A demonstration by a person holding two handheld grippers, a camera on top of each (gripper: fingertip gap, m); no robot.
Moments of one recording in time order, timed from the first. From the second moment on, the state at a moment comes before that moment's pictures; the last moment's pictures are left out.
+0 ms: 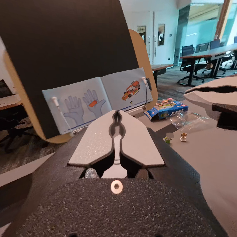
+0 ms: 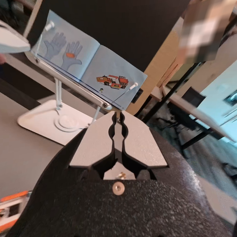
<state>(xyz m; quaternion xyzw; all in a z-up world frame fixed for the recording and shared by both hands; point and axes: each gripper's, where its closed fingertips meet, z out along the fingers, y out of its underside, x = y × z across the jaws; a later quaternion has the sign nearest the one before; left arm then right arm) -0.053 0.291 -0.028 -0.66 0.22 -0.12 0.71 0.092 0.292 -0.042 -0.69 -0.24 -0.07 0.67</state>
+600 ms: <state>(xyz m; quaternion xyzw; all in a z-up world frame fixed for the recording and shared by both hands) -0.209 0.179 -0.122 -0.77 0.25 -0.10 0.58 0.068 0.194 -0.108 -0.71 -0.20 0.11 0.66</state>
